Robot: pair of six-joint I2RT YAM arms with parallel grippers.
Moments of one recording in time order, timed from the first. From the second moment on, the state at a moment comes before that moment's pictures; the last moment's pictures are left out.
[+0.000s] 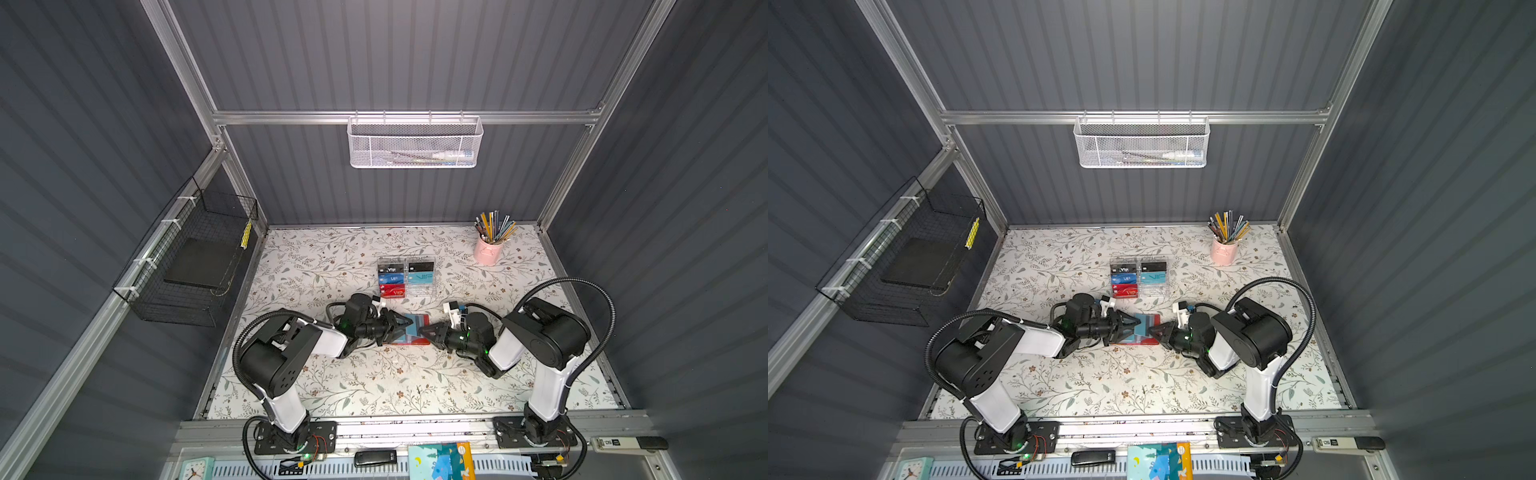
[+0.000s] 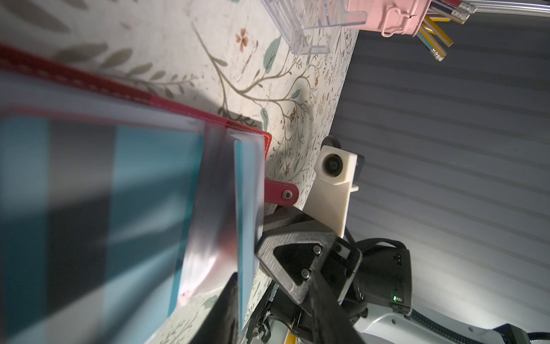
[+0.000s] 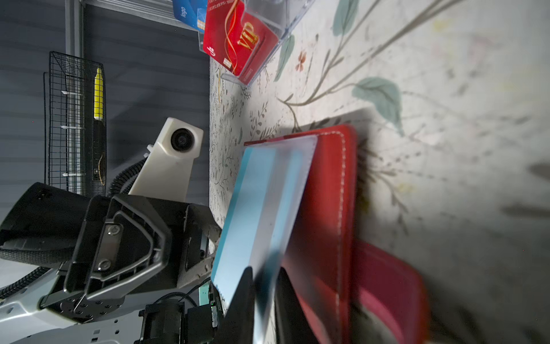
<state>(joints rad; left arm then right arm) -0.60 1.73 0.57 0.66 0.69 -1.37 0.56 1.91 0.32 1.22 -0.55 1.17</state>
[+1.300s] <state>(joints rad) -0.60 1.65 0.60 0.32 0.62 -1.12 0.56 1.90 0.32 1.19 -0.55 1.16</state>
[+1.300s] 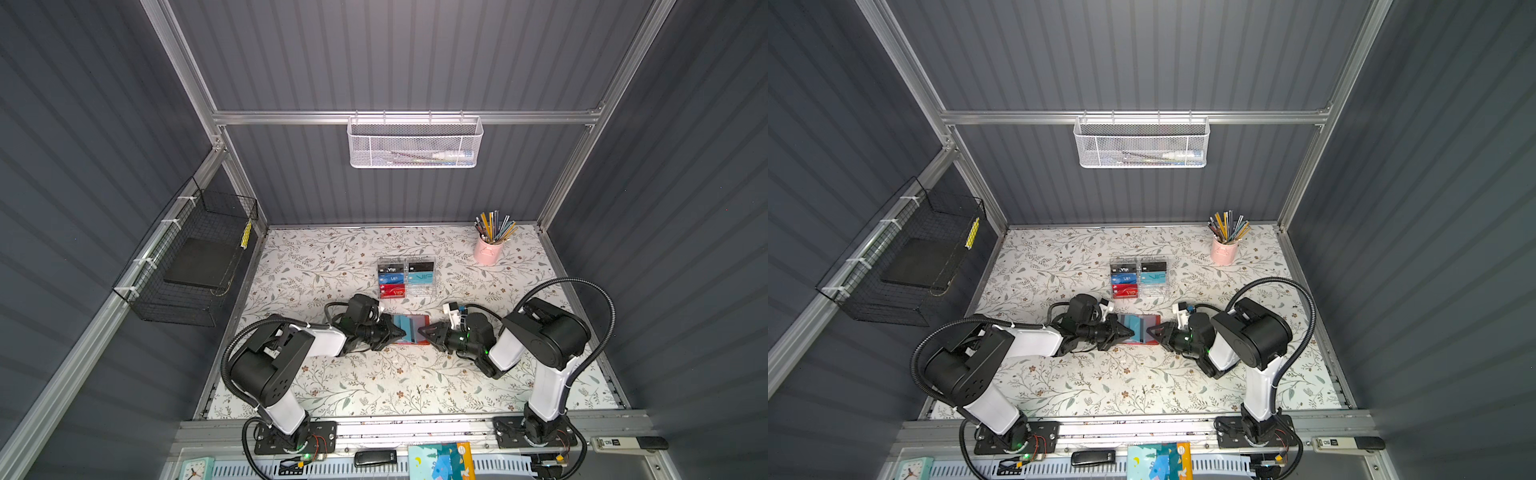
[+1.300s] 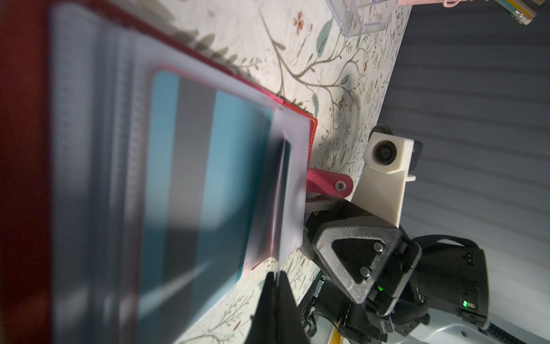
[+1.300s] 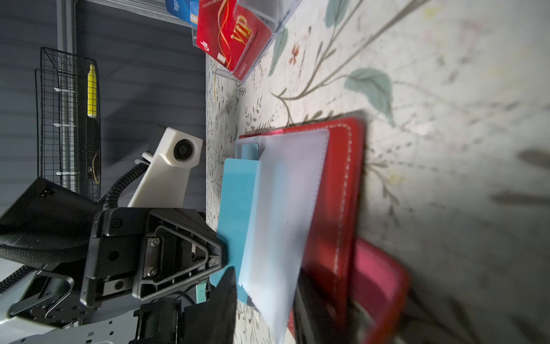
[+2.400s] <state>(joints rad) -0.65 1.56 1.27 -0.75 -0.10 -1.05 0.57 1.10 0.43 0.10 -0.21 0.65</state>
